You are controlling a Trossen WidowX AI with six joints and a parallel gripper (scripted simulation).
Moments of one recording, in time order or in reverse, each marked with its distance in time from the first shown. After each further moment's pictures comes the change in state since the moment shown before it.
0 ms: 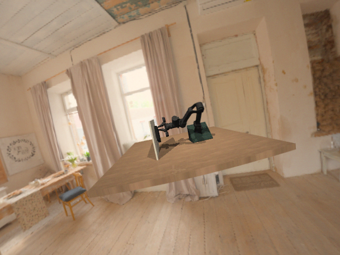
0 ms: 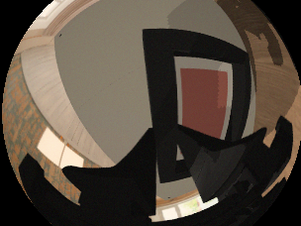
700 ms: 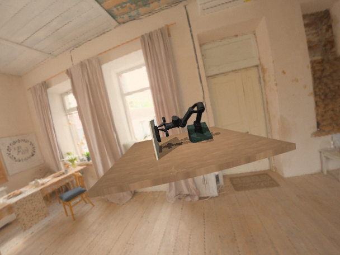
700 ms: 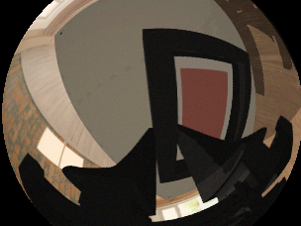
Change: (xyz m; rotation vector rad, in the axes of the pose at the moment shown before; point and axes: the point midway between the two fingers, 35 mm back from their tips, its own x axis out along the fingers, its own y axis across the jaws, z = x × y) arm 0.000 0.000 -0.004 0.000 -0.001 -0.003
